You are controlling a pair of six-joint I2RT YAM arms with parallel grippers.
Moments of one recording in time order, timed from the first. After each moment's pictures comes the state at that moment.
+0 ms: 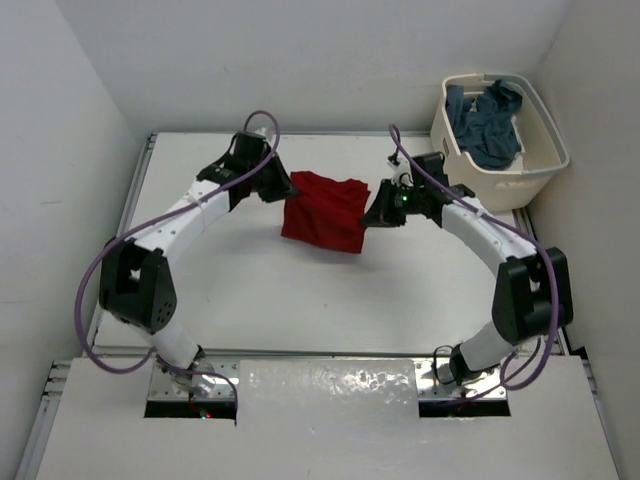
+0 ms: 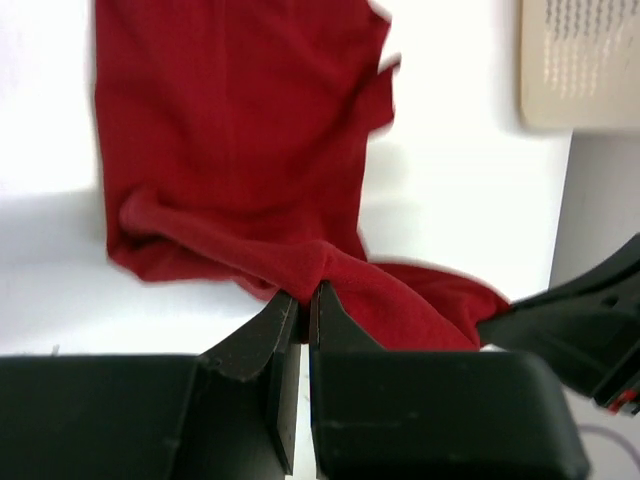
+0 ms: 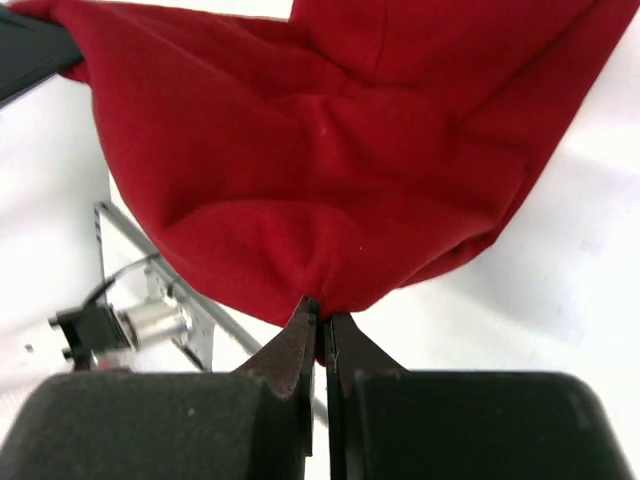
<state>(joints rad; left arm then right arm) -0.37 1.59 1.31 -0.46 0.22 -0.68 0.28 1.54 1.08 -0.39 -0.59 0.48</state>
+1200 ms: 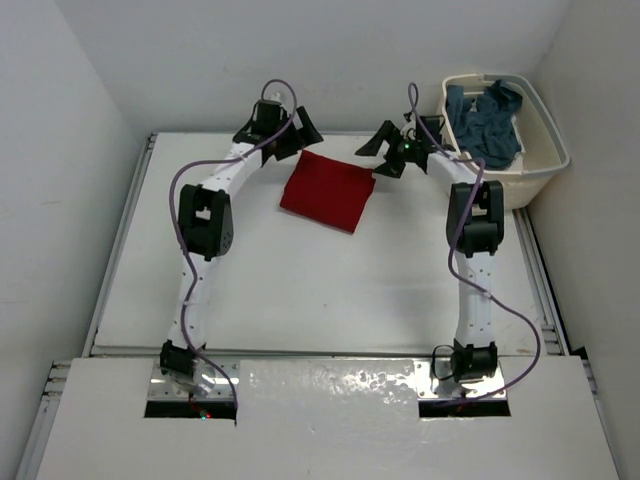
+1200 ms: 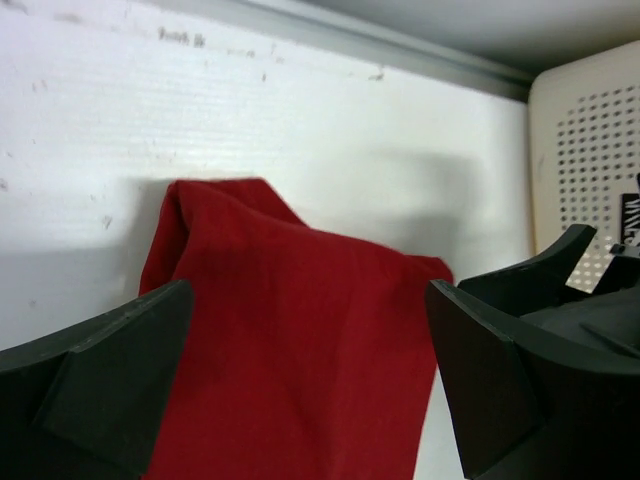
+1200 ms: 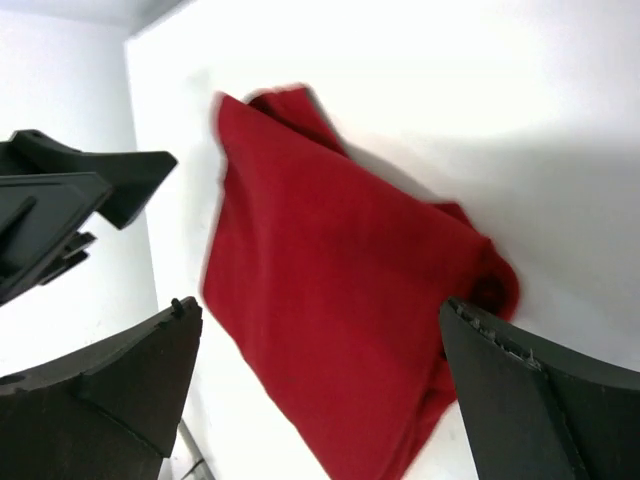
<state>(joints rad) -0.26 2.49 2.23 -0.32 0.25 -0.64 0.07 2.45 1.93 -0.17 -0.68 0.69</state>
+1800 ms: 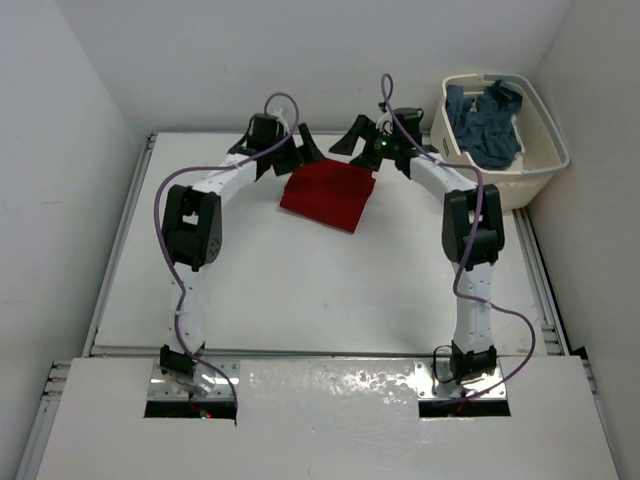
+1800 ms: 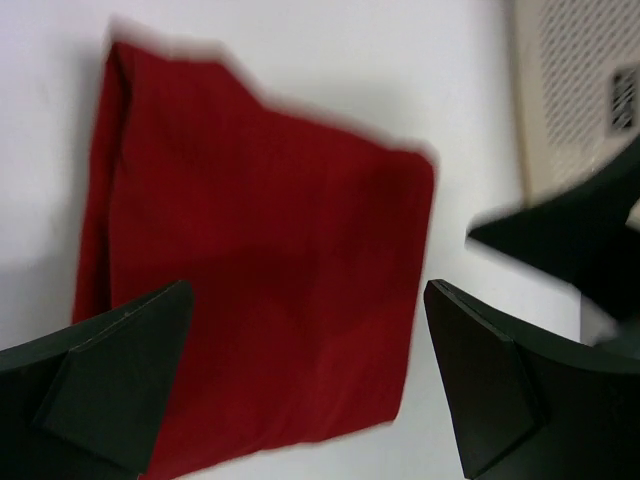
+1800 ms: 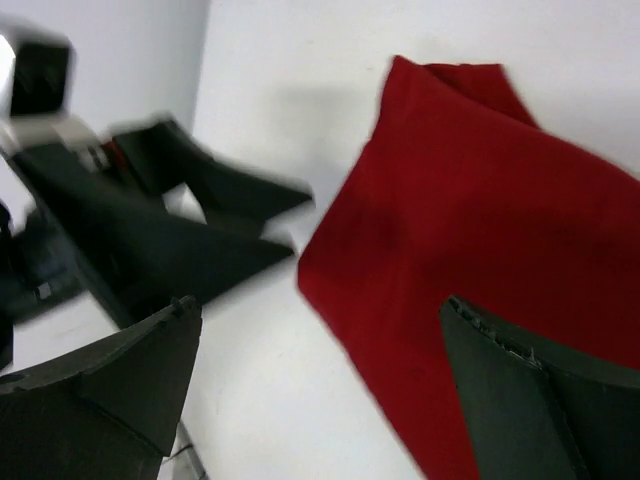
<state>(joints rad) -0.28 2.26 1.88 -0.20 0.34 -0.60 0.20 2.23 1.76 -0.03 -0.63 0.67</state>
